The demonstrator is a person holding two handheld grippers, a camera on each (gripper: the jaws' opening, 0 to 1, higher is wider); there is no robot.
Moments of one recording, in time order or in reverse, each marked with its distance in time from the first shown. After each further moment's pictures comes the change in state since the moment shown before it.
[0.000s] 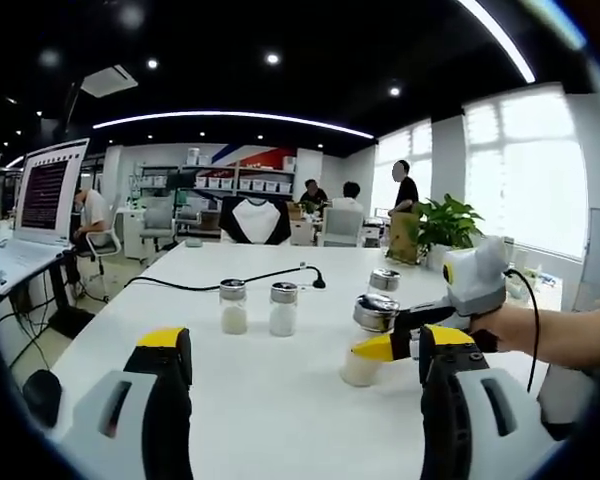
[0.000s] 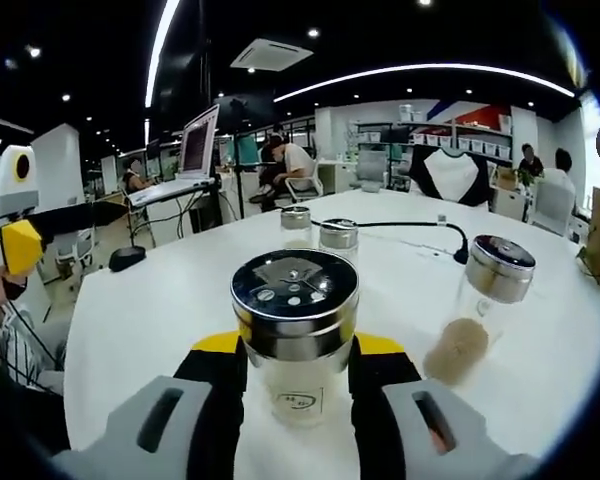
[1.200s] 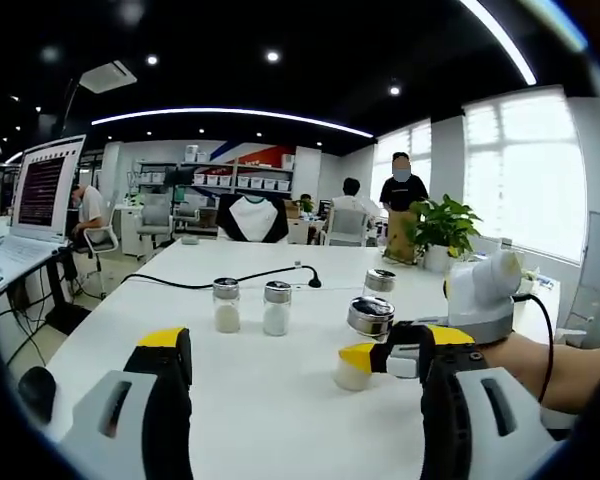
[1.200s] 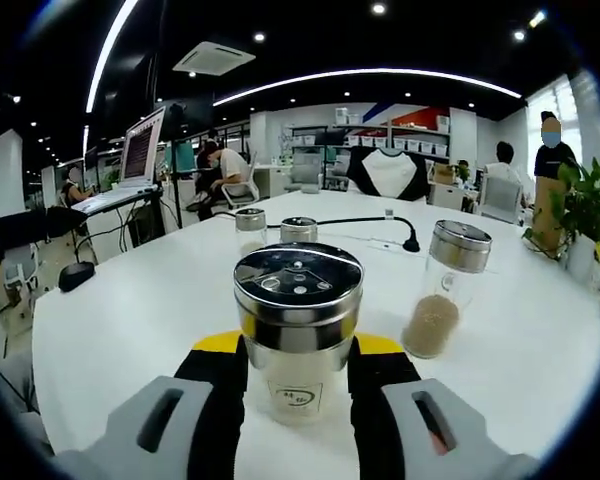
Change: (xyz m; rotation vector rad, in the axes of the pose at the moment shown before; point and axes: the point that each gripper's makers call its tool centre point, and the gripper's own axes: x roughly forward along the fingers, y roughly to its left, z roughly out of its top) left arm 0.004 -0.006 0.000 -0.014 0.006 -0.006; right arm 0.000 -0.005 -0.004 0.067 -0.016 -0.288
